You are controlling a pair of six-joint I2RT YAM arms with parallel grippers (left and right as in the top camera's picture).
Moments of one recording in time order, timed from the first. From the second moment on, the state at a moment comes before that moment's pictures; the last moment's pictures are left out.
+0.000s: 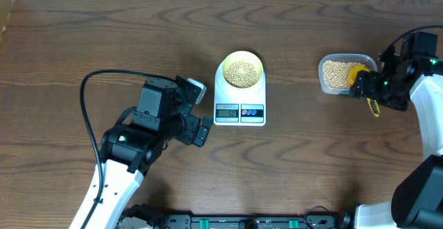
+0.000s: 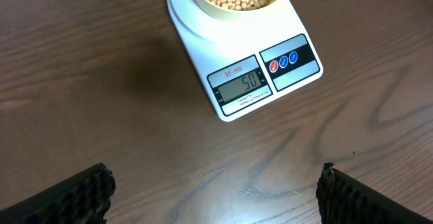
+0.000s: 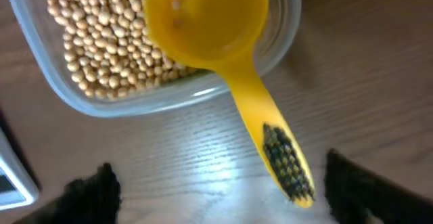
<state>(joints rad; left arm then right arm) -0.35 1.07 0.94 -0.82 0.18 0.09 -0.25 1.63 1.27 -0.98 -0.13 0.06</state>
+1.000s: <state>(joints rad) -0.35 1.07 0.94 -0.82 0.18 0.09 -0.25 0.93 1.28 -1.30 -0.18 -0.07</state>
